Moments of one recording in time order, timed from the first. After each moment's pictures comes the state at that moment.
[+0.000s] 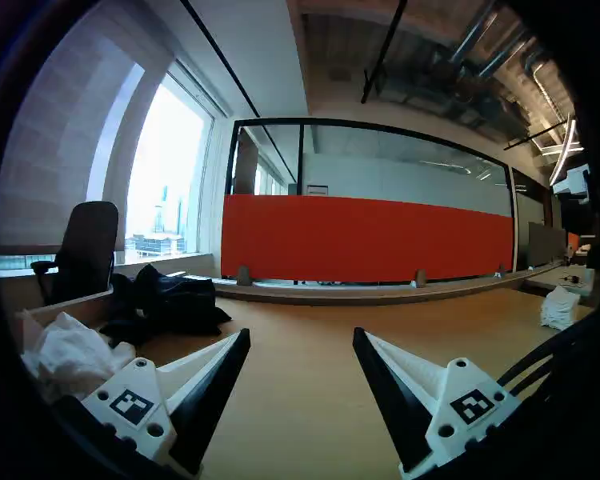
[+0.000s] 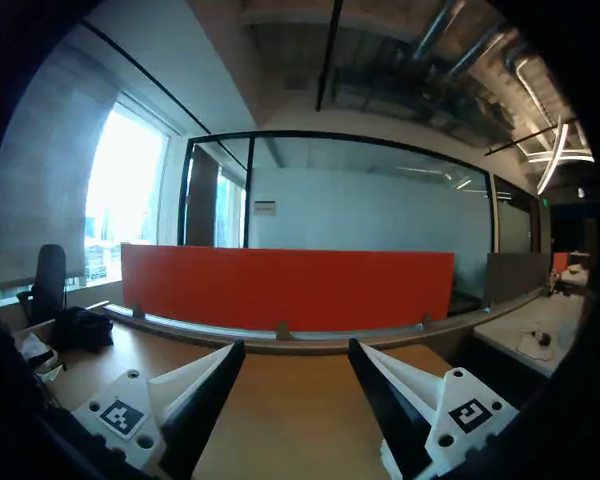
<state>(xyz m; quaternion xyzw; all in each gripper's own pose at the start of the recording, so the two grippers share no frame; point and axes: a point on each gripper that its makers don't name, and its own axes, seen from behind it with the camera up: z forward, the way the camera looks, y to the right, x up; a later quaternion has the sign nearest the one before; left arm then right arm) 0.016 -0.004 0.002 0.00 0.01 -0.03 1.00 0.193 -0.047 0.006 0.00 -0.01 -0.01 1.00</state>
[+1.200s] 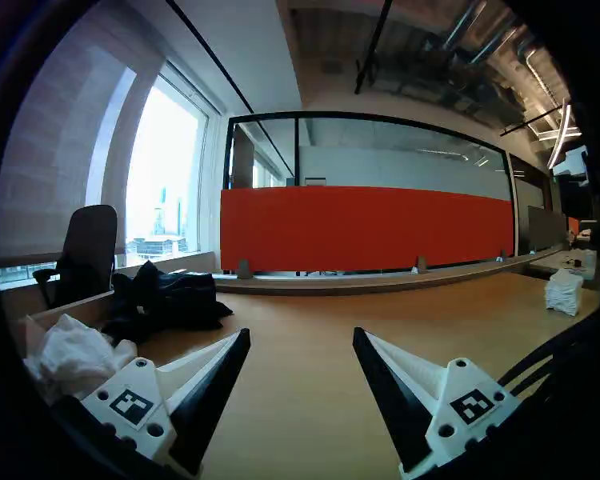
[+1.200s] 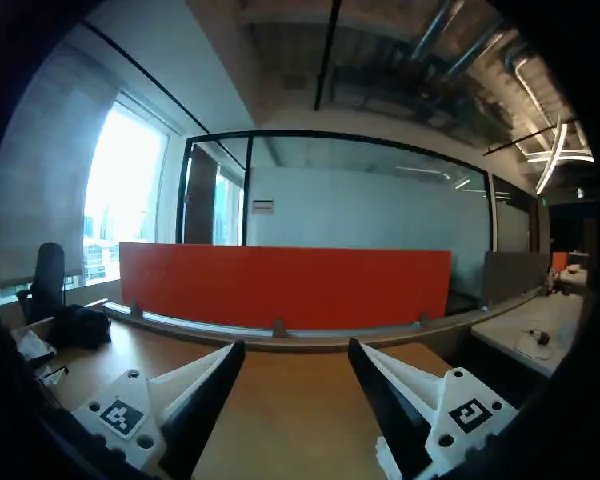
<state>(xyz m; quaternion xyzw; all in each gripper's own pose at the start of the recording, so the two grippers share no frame) 0.000 0.000 0.002 0.00 0.00 0.00 1.00 0.188 -0.035 0.001 0.00 -0.01 -0.01 1.00</state>
